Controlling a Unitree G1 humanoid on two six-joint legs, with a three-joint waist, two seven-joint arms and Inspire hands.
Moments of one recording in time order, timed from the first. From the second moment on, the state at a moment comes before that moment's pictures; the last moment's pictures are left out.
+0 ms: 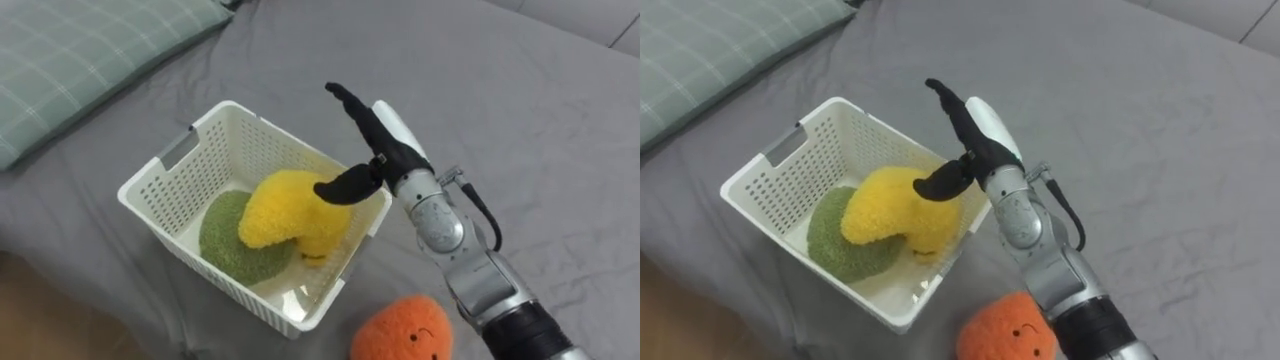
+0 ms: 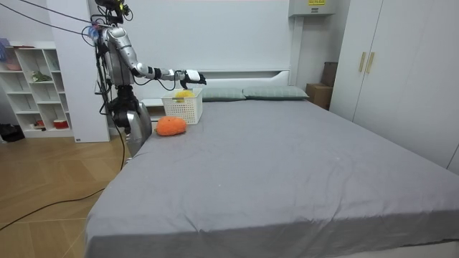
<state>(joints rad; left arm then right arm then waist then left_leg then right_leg) 0.12 0.18 0.08 1.11 -0.23 -0.02 -0.03 -0.34 -0.23 0.35 0.33 -0.31 0.00 -0.05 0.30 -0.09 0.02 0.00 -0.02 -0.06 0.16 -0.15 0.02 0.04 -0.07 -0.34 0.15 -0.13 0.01</state>
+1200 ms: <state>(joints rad) 0.14 0.18 0.07 1.12 -0.22 -0.03 -0.01 -0.05 -0.25 0.20 0.32 -0.23 -0.03 -0.04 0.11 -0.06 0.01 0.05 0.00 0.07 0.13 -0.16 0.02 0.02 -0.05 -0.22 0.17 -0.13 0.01</state>
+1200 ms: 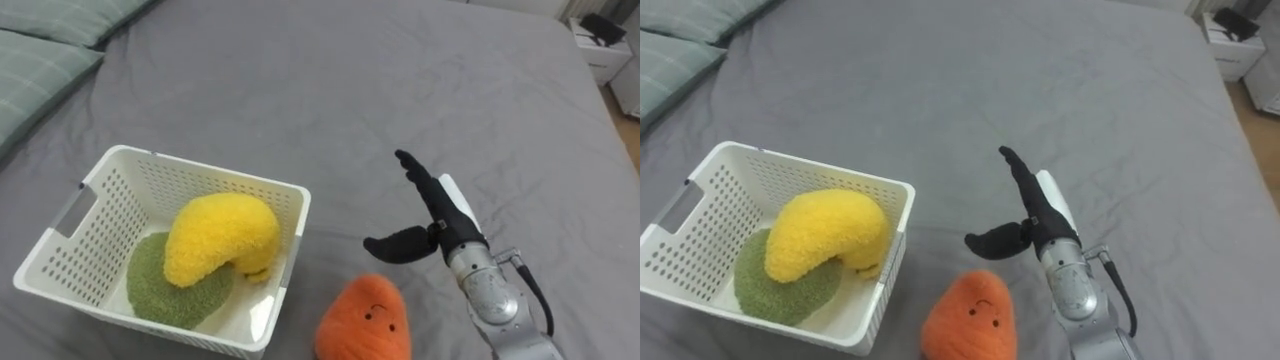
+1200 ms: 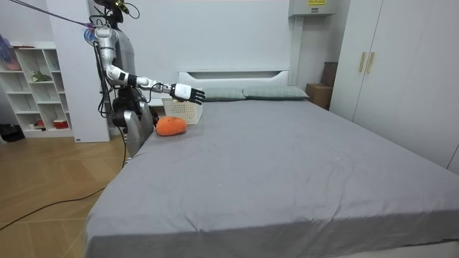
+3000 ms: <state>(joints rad) 0.17 0.15 0.10 1.05 -0.22 -0.02 -0.01 -0.06 -0.20 0.21 0.77 -0.32 -0.01 0.22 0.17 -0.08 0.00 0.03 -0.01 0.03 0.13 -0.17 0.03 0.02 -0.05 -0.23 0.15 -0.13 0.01</state>
